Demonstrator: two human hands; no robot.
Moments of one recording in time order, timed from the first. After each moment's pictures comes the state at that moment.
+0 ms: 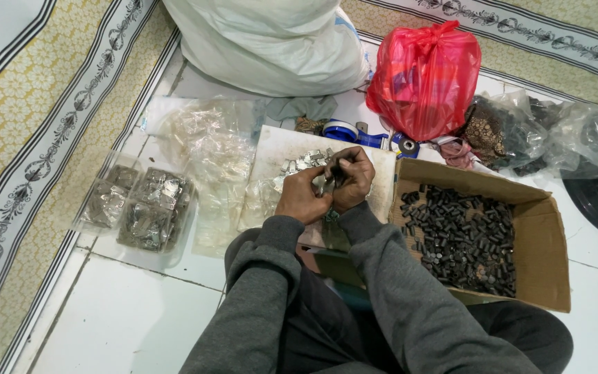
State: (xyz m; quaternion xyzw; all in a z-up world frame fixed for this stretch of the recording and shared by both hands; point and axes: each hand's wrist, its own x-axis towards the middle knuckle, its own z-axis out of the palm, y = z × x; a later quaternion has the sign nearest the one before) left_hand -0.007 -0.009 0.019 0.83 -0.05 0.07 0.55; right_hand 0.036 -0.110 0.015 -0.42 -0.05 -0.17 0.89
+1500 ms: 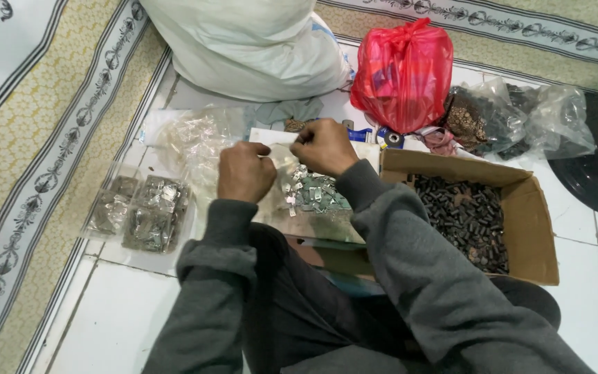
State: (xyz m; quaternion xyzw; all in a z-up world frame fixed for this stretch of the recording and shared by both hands) left_hand 0.007 0.060 0.077 0.94 0.07 0.07 0.34; right_hand 0.044 -0.116 0.138 -0.93 -0.09 0.04 0.36
